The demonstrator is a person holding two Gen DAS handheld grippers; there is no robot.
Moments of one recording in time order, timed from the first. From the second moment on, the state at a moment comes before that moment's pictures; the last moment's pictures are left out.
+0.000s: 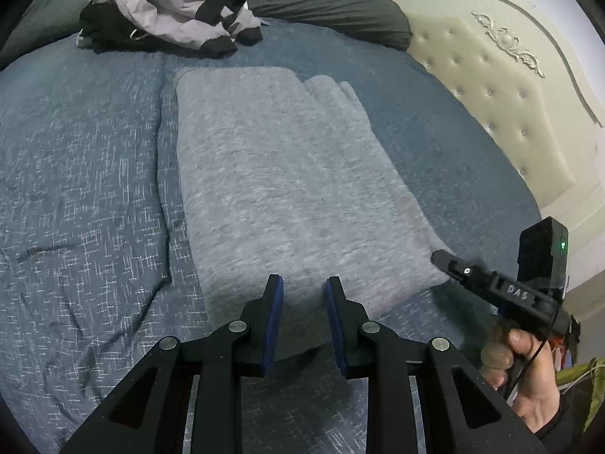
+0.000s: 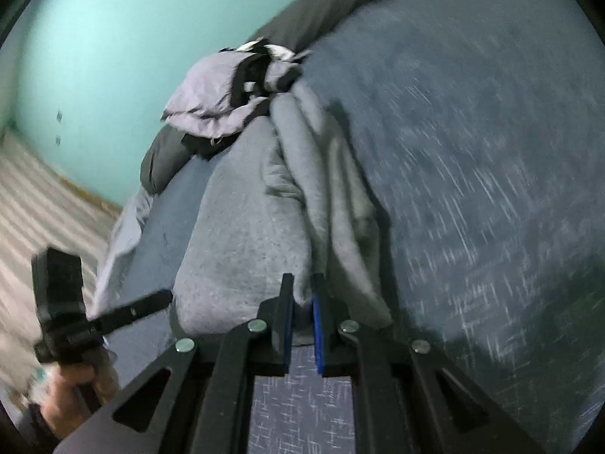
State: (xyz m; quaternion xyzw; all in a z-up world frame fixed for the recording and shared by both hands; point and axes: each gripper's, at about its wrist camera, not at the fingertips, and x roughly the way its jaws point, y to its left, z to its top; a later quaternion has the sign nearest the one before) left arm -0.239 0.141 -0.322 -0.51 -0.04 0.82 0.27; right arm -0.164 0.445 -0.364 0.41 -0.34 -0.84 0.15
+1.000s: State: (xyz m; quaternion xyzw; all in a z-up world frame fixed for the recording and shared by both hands) left arm -0.232 0.104 -0.346 -0.46 -0.14 0.81 0.32; right arm -0.289 0.431 -0.304 0.44 -0.16 -0.86 0.18
